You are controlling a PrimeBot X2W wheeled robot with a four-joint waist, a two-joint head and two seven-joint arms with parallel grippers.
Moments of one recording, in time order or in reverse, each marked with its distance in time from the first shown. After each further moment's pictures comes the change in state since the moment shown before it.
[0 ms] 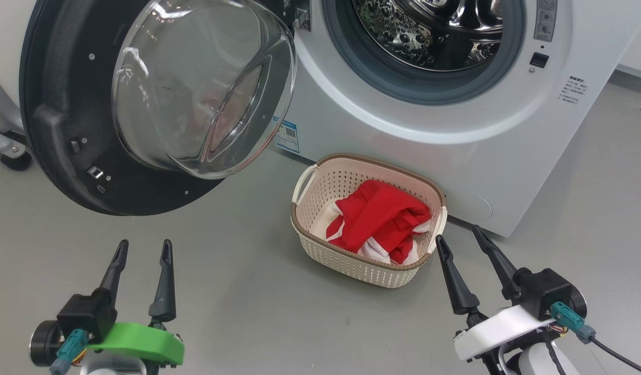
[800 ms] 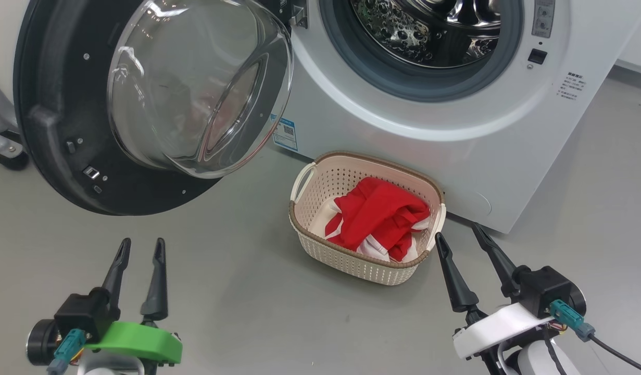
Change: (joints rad) left arm 0.000 0.000 0.002 -0.006 0.004 0.000 0.000; right arm -0.007 0.000 -0.001 0.000 0.000 0.000 0.000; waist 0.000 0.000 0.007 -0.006
